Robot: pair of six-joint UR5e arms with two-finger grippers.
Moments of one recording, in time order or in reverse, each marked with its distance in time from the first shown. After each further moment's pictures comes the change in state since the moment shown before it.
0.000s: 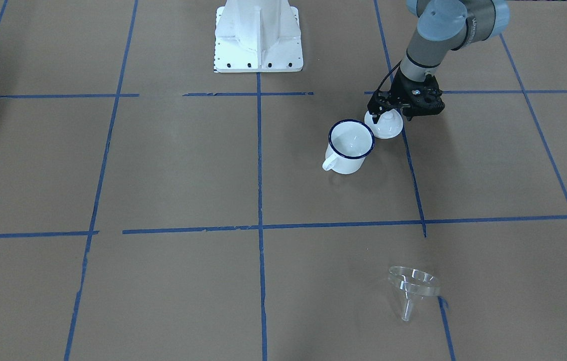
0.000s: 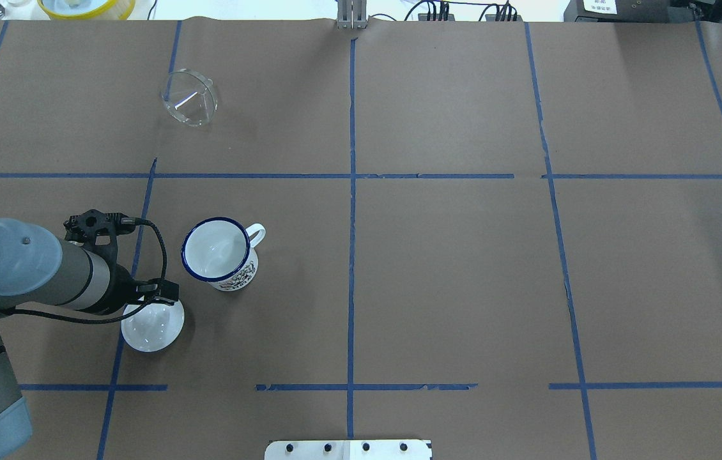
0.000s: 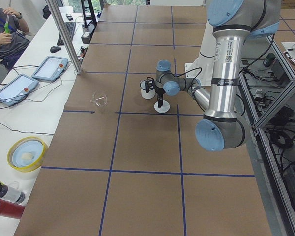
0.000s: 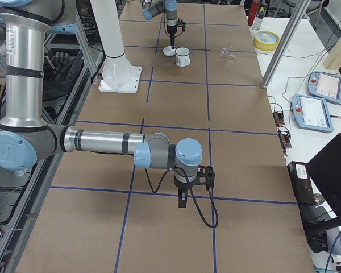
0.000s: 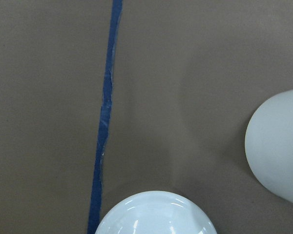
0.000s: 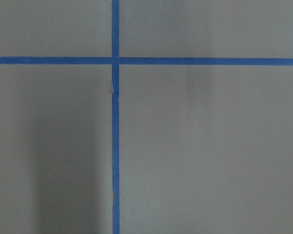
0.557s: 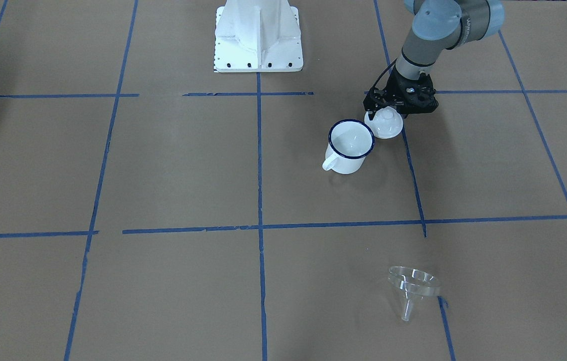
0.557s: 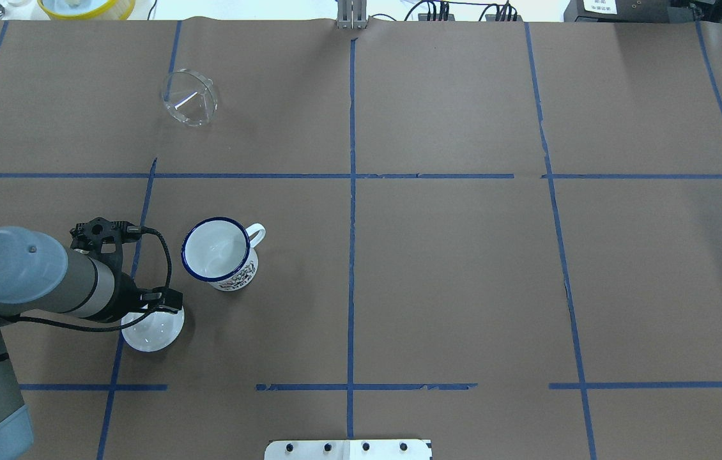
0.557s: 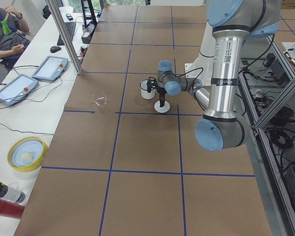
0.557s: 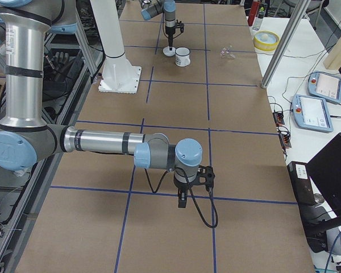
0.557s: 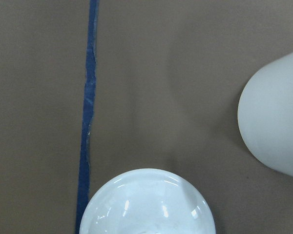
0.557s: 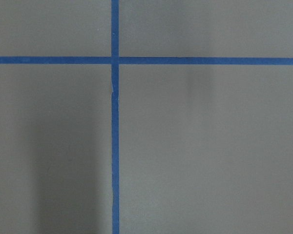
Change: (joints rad) left arm 0.019 0.001 -0.001 -0.001 -0.001 0.000; right arm 0.000 0.000 -0.001 0.000 0.000 0.000
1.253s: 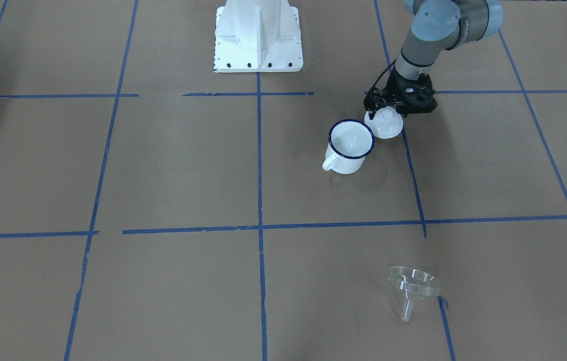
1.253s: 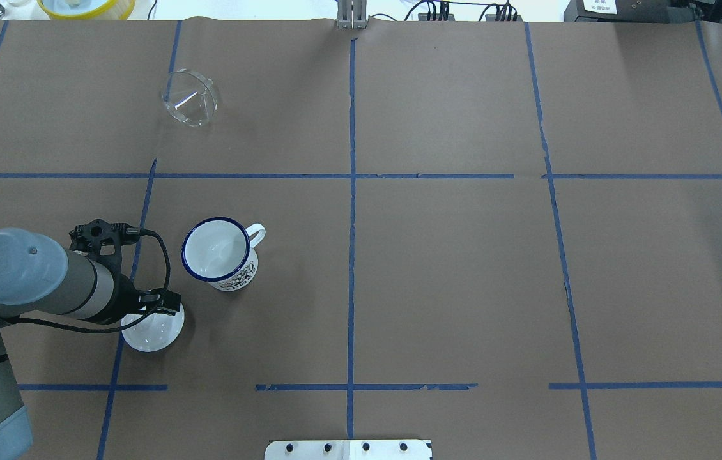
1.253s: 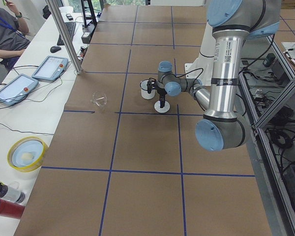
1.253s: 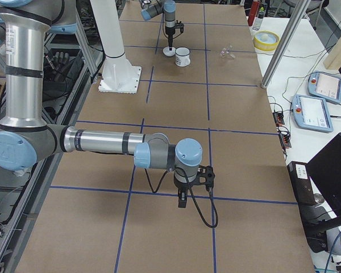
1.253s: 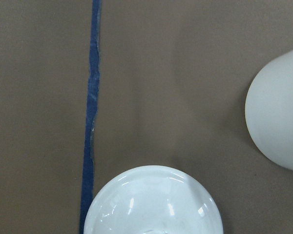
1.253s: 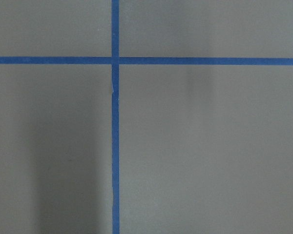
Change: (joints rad) left arm 0.002 0.005 0.004 0.000 0.000 0.000; right arm 0.000 0.000 0.000 0.000 0.000 0.000
